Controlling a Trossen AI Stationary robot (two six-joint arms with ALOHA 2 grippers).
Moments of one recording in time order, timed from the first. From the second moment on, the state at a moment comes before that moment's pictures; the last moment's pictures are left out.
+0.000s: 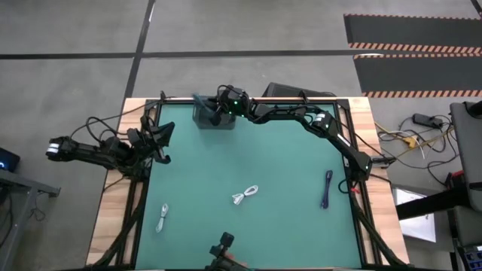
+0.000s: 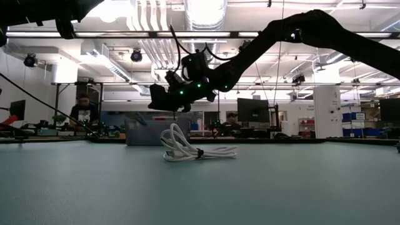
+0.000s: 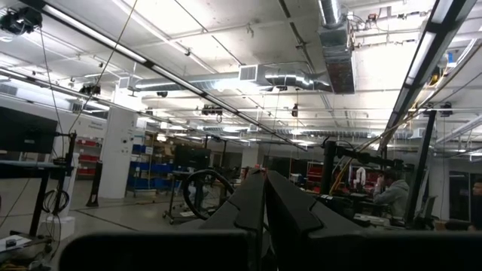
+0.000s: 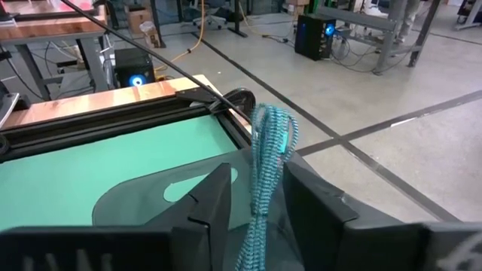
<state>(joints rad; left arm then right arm) -0.15 0.42 0.16 0.83 -0.59 0.22 -0.45 2.45 1.84 0.43 -0.05 -0.01</state>
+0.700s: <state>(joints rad) -0.15 0.42 0.16 0.83 -0.59 0.22 -0.42 2.22 1.84 -0.10 -0.09 -0.11</state>
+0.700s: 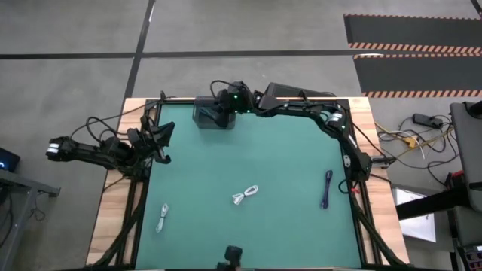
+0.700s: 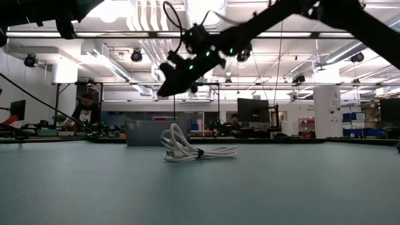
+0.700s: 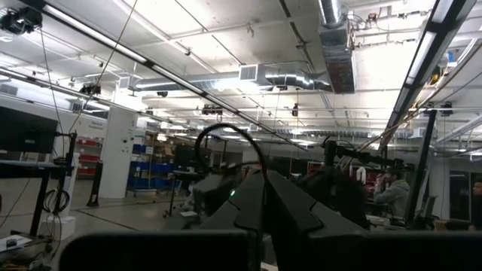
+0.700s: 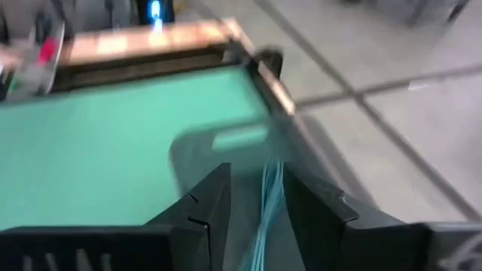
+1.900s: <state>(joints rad) -0.15 0.85 0.19 0.70 -0.65 -0.55 -0.19 1.35 0.82 0.29 -0.08 -0.28</state>
